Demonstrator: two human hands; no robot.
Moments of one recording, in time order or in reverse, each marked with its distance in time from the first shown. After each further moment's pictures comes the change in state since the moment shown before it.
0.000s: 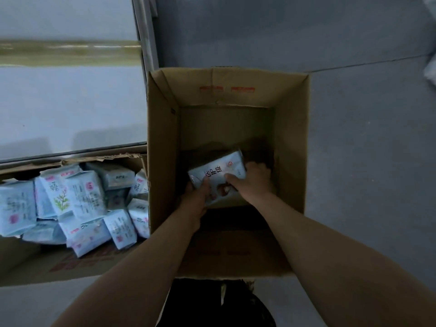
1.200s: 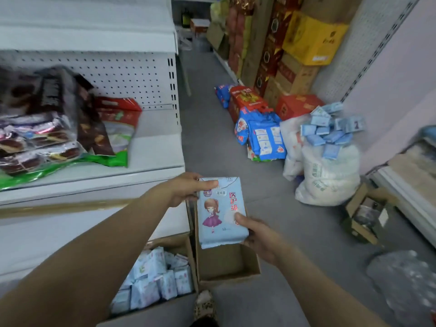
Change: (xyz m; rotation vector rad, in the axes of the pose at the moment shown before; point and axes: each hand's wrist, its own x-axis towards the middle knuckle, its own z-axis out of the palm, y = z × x) left_hand -0.631 0.171 -0.172 0.690 -0.450 0.761; right_hand -0.590 -0.143 -0.155 0.956 -0.139 -0.343
